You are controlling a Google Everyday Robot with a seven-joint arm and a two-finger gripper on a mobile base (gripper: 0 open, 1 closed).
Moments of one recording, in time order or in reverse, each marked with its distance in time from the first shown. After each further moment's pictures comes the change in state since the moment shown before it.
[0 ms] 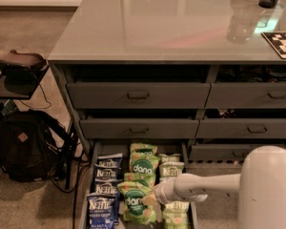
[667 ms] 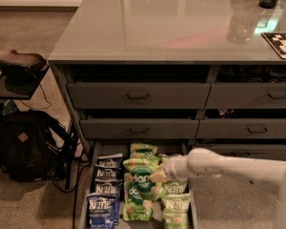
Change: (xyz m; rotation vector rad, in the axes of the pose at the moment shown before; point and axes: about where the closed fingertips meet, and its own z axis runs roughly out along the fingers) arm -0.084 -0.019 -0.113 0.051 -0.044 -0.065
